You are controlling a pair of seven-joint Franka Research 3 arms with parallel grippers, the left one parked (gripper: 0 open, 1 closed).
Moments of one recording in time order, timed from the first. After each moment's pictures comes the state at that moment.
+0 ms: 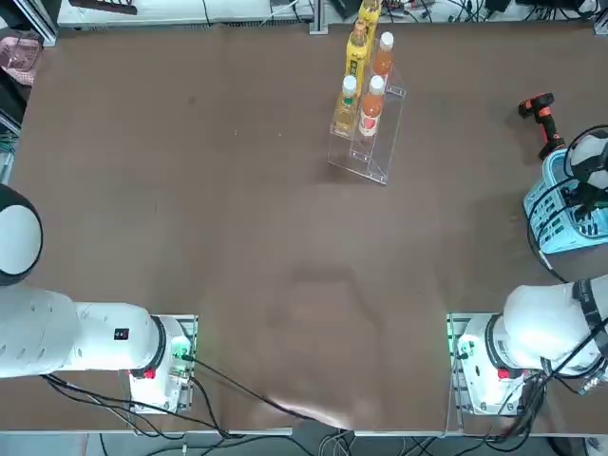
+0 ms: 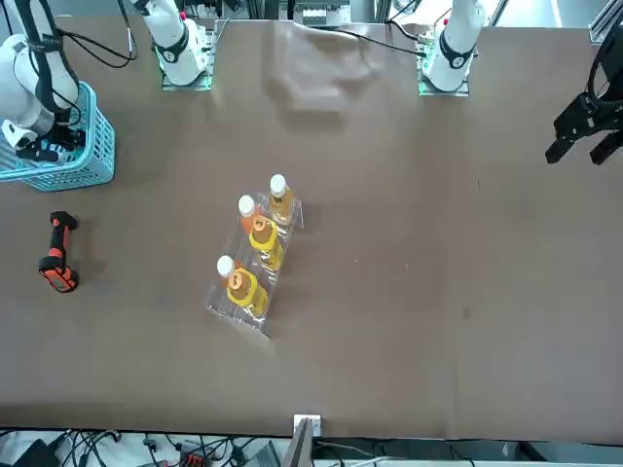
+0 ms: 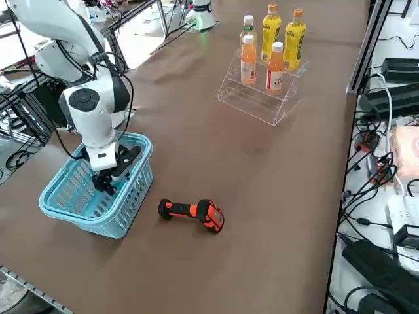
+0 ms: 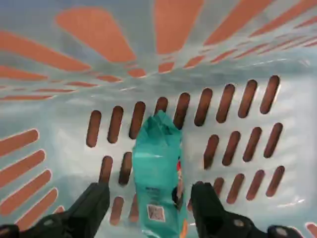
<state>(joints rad) -0.33 0.12 -0.39 -2.54 -0.19 2.57 -0.52</state>
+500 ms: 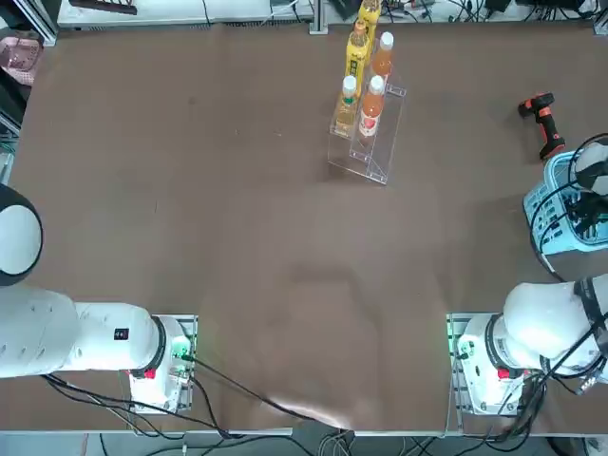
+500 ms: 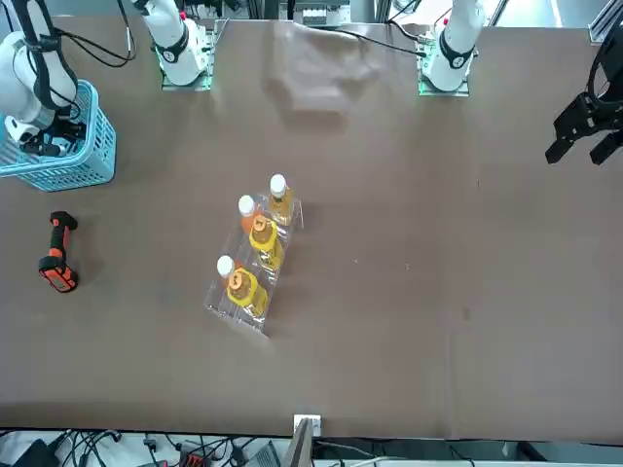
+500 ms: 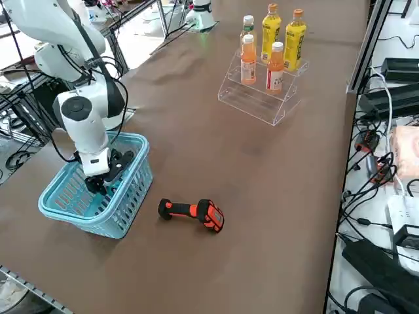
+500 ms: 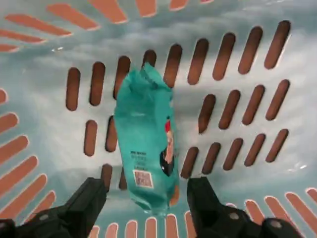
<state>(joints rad) -0.37 0.14 -0.40 -2.55 -0.19 2.54 -0.55</state>
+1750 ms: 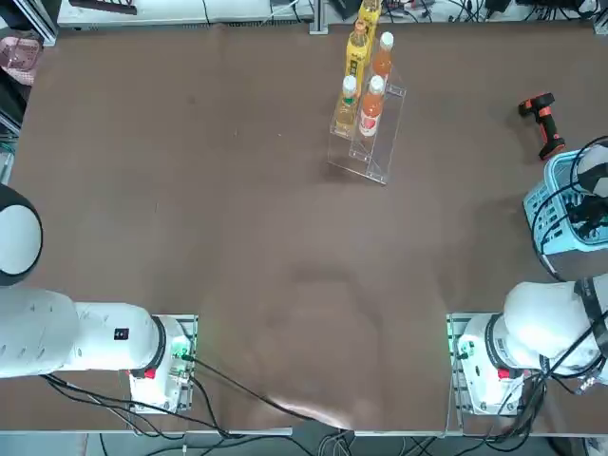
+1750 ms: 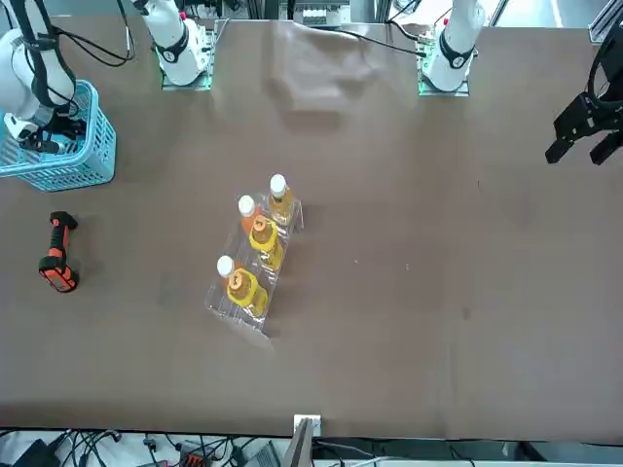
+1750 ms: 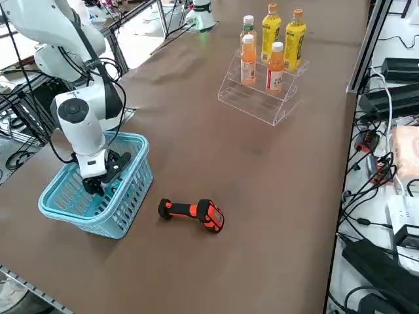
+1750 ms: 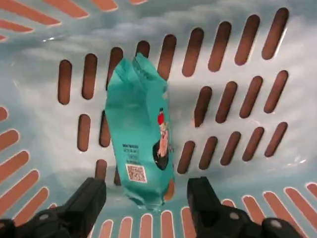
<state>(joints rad) -0.39 0.15 -0.40 -2.55 -0.19 2.55 -0.56</state>
